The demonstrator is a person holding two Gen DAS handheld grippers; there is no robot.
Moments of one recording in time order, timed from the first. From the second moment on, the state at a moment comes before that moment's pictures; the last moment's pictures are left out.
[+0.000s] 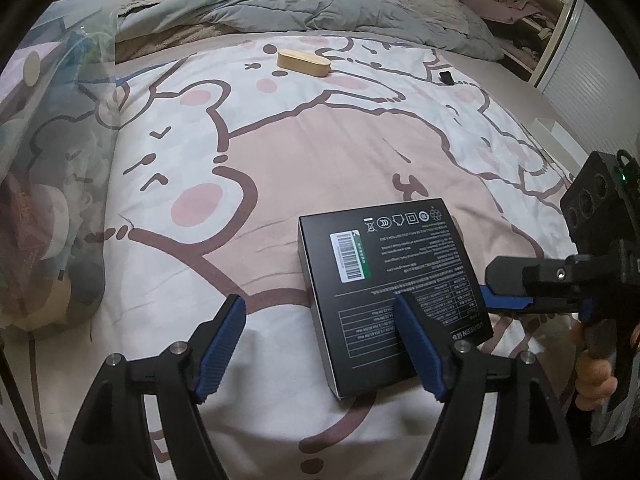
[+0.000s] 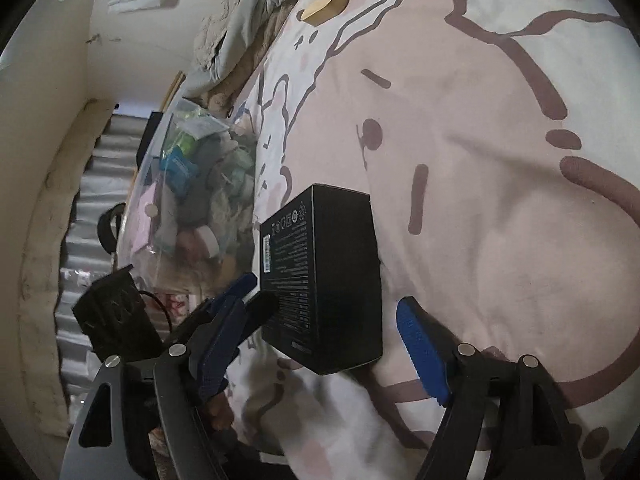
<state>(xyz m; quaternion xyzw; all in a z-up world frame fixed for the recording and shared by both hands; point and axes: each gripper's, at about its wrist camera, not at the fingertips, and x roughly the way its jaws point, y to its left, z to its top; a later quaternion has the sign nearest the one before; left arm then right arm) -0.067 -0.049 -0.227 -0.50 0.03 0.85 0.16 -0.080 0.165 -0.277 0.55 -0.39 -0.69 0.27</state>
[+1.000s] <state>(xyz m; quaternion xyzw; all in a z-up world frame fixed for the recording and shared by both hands) -0.064 -0.050 -0.228 -0.49 0.04 0.86 0.15 -0.106 0.141 -0.289 0.57 -0.40 -0.66 0.29</state>
